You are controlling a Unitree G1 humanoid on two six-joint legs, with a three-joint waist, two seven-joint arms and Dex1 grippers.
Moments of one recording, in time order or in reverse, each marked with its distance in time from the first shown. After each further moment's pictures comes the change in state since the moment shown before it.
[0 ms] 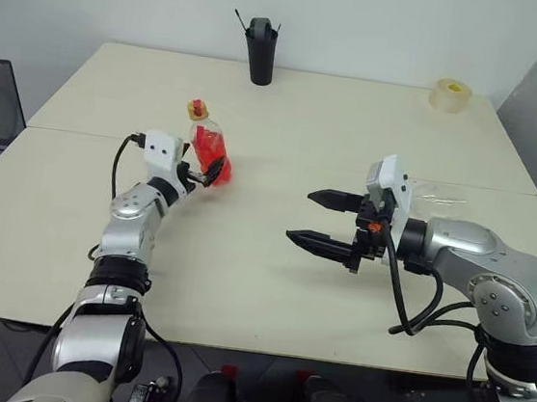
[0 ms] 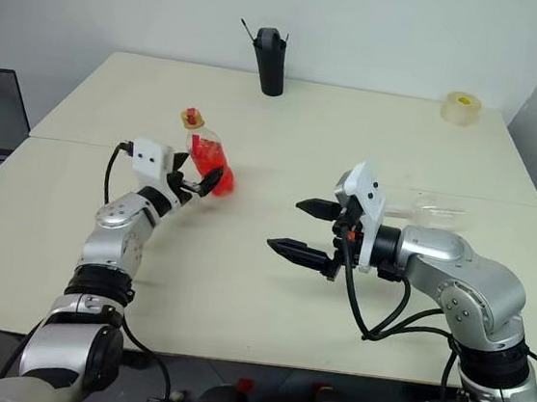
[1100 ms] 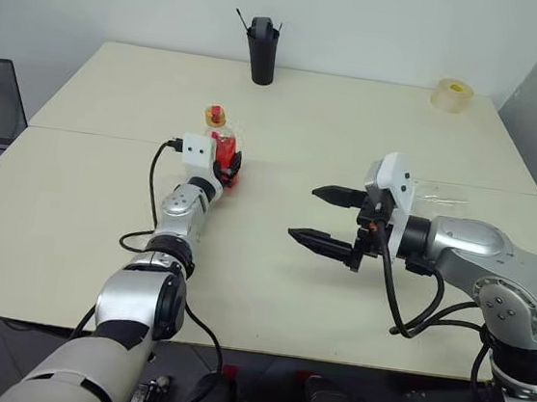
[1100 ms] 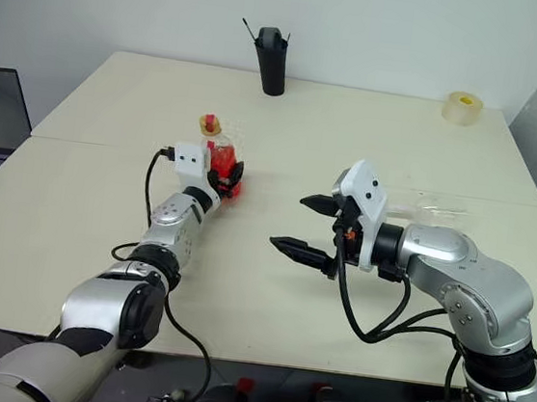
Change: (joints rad) left arm -0.240 -0.108 0.049 0.546 0.051 -0.316 0.146; right arm -0.015 -0.025 0.000 -0.054 -0.029 0.021 -0.059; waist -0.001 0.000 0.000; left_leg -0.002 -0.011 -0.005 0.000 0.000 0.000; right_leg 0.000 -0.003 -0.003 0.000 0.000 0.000
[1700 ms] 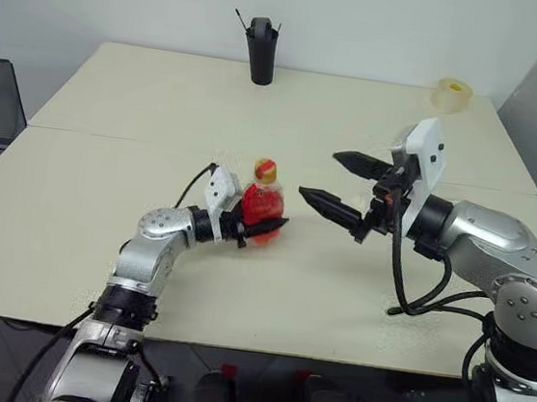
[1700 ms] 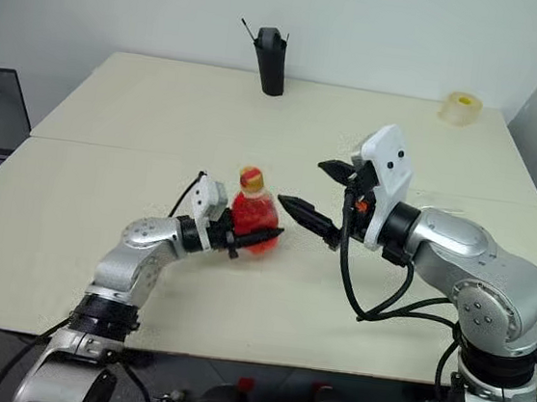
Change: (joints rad) left arm 0.497 0.135 -0.321 -1.228 -0.253 0.642 -0.699; right arm -0.064 0.085 -0.135 -0.101 0.170 0.165 -0.227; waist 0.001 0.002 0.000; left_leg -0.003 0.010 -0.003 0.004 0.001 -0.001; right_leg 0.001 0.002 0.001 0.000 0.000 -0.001
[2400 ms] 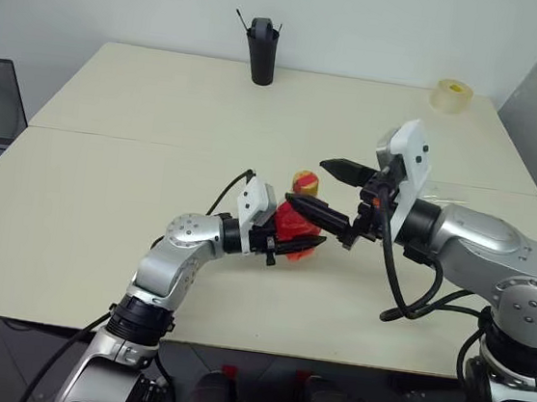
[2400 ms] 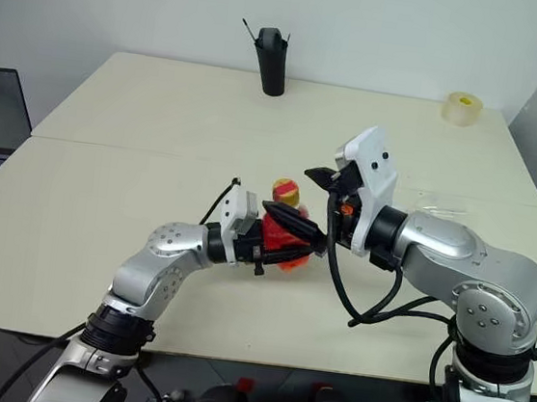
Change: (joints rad) left arm 0.023 -0.053 -0.074 -0.070 0.010 0.020 0.028; right arm -0.029 0.012 0.004 0.011 0.066 0.028 -0.163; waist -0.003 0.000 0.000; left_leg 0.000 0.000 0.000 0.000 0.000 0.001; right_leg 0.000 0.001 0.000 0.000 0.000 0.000
